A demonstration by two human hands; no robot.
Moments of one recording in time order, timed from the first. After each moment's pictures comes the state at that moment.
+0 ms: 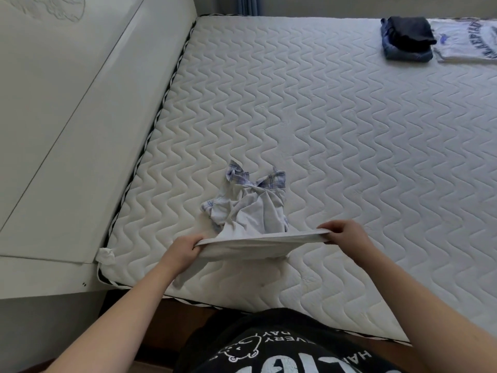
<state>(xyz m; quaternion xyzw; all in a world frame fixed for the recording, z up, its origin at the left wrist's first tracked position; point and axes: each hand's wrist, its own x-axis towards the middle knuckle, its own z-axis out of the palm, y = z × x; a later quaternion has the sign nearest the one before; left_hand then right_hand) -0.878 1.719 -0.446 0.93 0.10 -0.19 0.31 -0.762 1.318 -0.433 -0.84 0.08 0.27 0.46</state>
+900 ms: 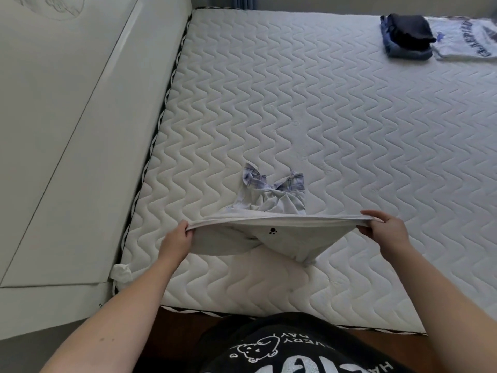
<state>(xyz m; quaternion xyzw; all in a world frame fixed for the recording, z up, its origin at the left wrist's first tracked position) -0.842 1.855 -0.482 0.92 0.24 -0.15 0.25 -0.746 1.379 -0.432 -0.73 0.34 0.10 0.58</state>
